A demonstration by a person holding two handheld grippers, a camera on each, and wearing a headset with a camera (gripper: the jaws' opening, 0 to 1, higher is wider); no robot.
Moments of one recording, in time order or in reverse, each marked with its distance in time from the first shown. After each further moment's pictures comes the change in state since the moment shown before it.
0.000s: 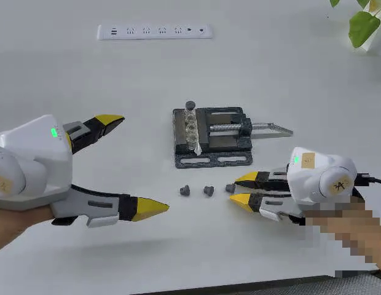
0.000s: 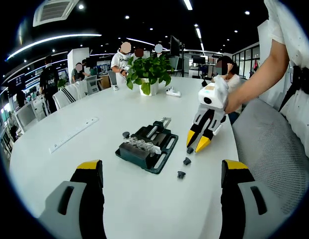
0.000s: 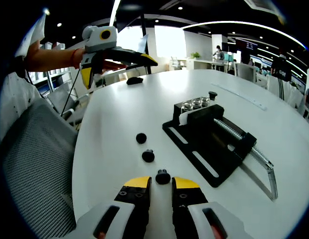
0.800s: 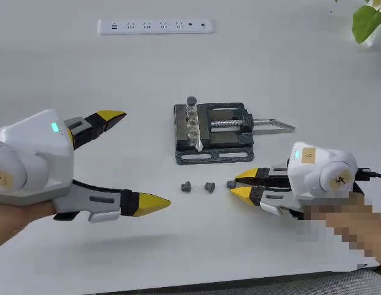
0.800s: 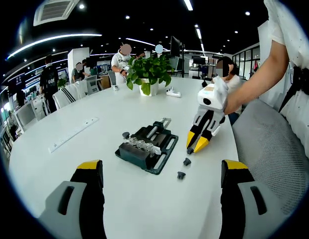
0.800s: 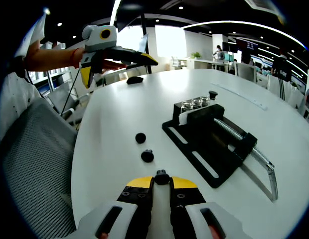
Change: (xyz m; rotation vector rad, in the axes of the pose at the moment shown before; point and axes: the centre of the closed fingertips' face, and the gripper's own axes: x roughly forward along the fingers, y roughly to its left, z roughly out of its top) left arm 0.001 0.000 0.001 -0.004 -0.004 -0.002; right arm 0.001 0.002 0.003 -0.002 0.004 0.003
